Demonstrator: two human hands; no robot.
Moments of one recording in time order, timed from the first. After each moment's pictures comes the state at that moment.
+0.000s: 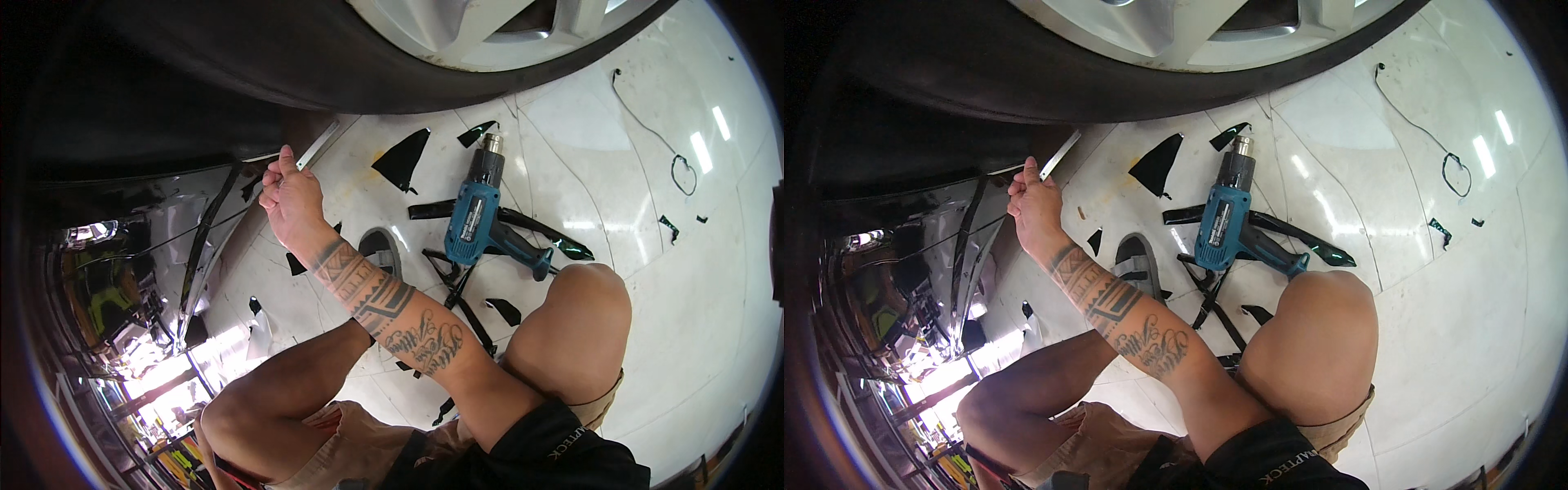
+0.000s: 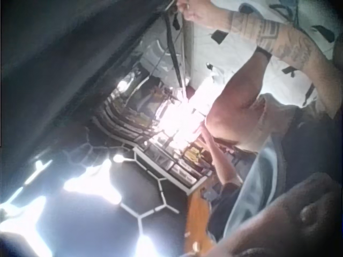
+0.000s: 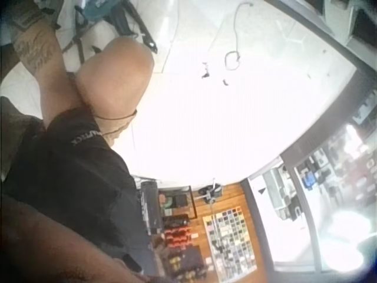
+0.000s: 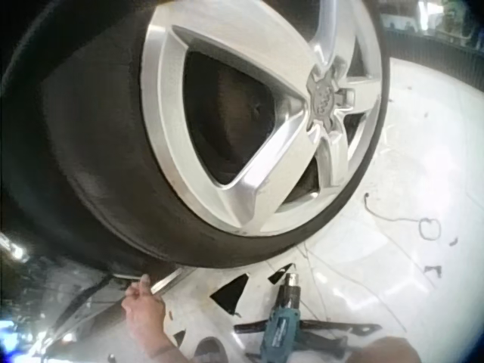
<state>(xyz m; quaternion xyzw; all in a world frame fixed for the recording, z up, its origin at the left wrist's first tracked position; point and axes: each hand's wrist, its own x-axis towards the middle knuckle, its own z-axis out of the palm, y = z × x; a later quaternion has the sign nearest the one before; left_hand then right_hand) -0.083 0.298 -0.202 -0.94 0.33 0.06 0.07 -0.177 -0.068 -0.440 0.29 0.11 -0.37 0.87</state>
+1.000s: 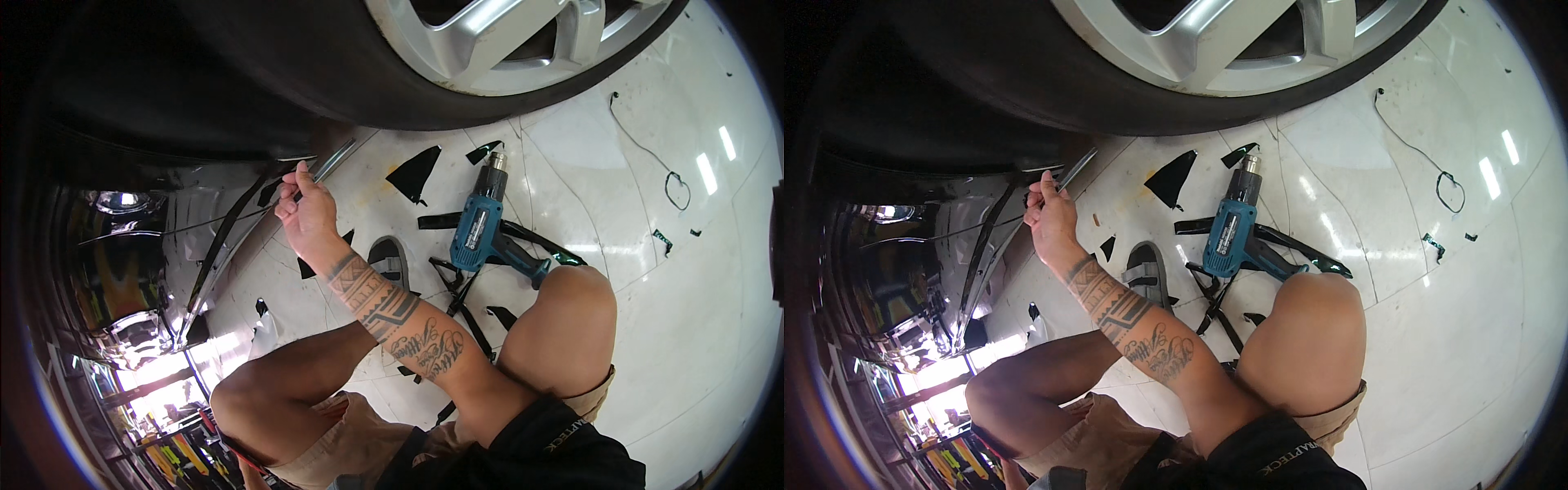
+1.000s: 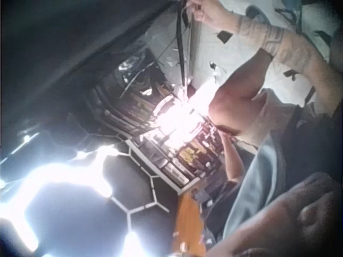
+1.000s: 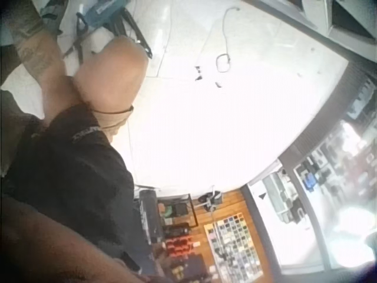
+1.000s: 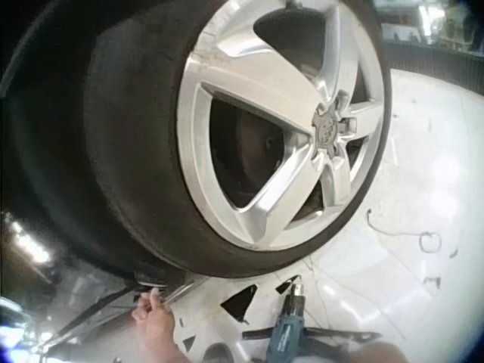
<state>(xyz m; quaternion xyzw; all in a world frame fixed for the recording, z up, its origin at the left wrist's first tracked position) -0.146 0.199 -0.255 -0.91 0.40 0.09 -0.03 -0.182 -0.050 -0.429 0.27 0.06 -0.38 0.88</state>
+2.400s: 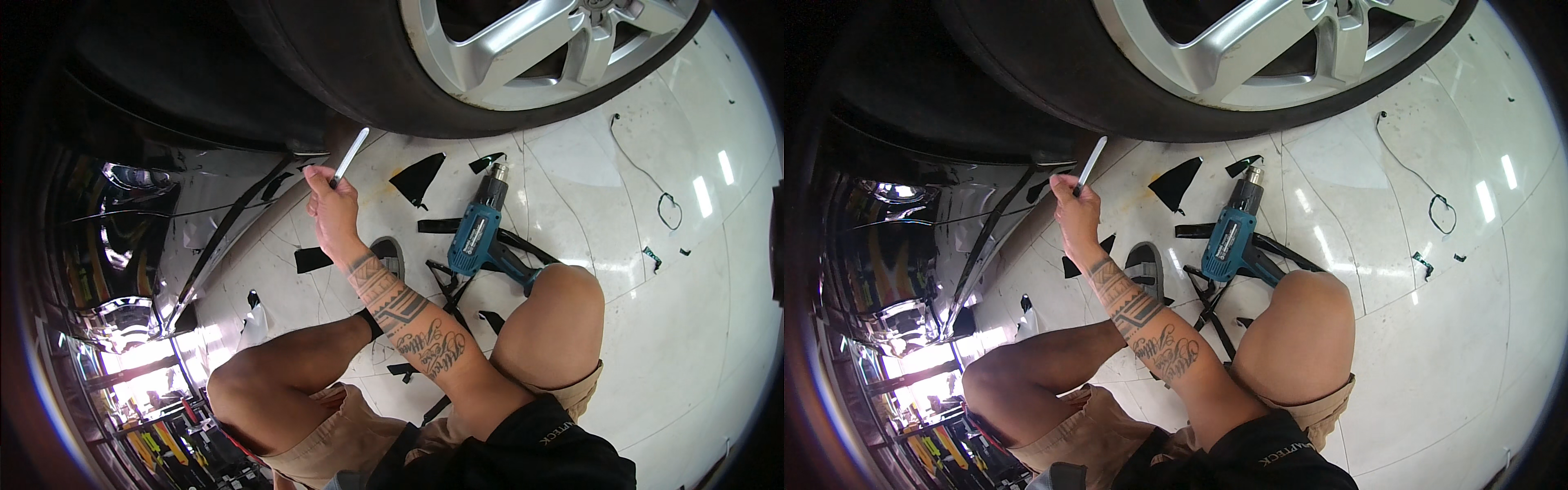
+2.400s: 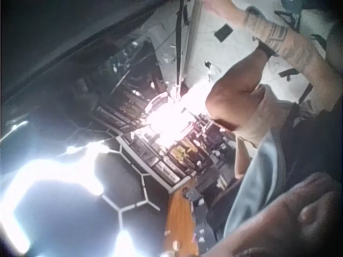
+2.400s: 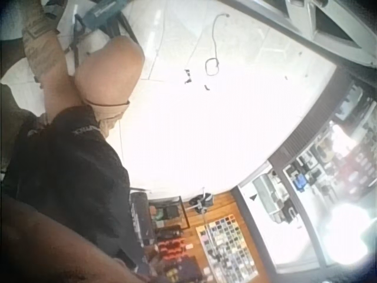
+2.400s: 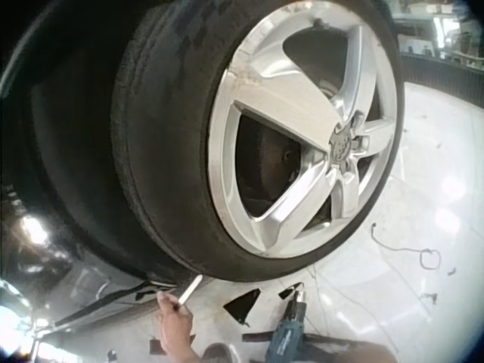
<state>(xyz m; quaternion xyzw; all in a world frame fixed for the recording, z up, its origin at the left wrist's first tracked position) -0.131 0.265 -0.261 -0.93 0.34 0.09 -0.06 -0.197 -0.048 -0.444 0.02 0.18 -0.45 0.88</state>
